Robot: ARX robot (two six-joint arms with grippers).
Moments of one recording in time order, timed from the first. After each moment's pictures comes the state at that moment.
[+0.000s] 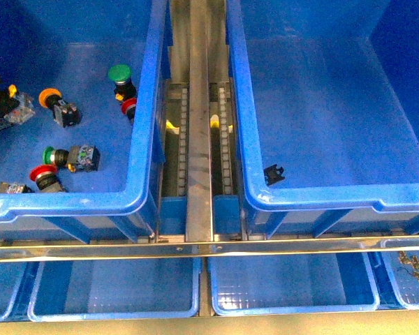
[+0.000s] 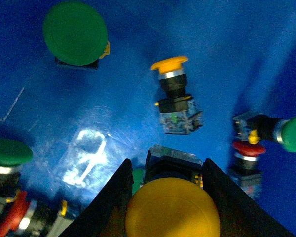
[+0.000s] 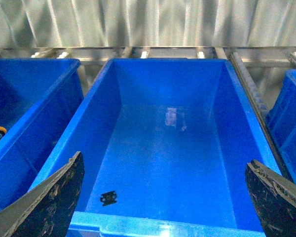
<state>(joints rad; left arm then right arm) 0.20 1.99 1.16 0.04 0.26 -0.50 0.00 0.00 0.02 0.00 0.00 0.00</state>
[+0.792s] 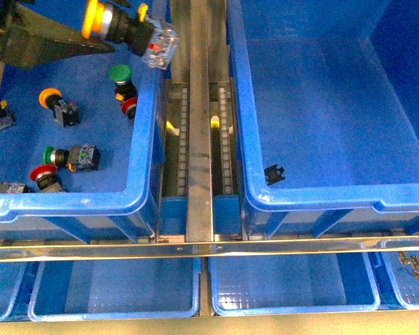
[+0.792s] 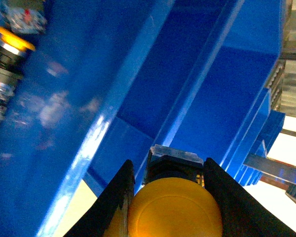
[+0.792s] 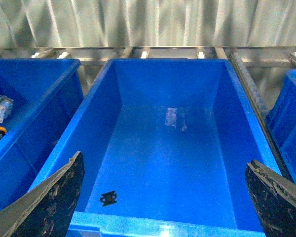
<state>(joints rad) -0.16 1.70 1.05 0.00 0.55 -1.02 0.00 0.00 0.02 0.00 0.00 0.00</state>
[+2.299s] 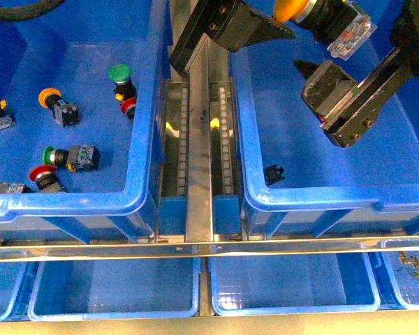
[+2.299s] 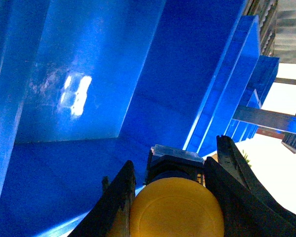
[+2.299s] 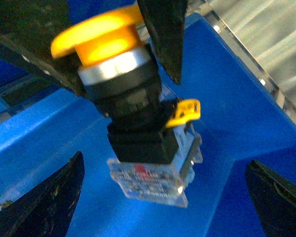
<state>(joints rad) -0.52 1.88 1.29 0.05 0.45 -1.19 0.26 1.57 0.59 0.72 0.06 -0.69</state>
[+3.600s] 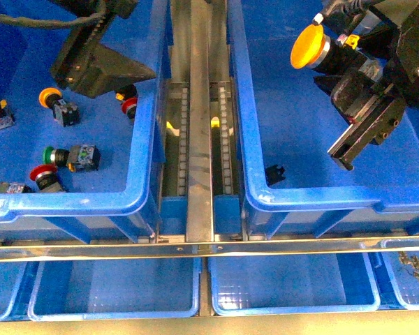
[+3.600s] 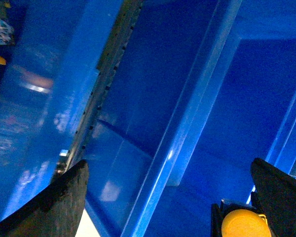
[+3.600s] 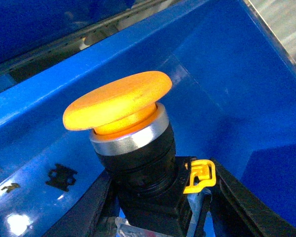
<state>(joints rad) -0.34 1.81 1.17 -0.02 0.30 -0.98 0.20 1.63 0.59 0.66 0.03 -0.70</state>
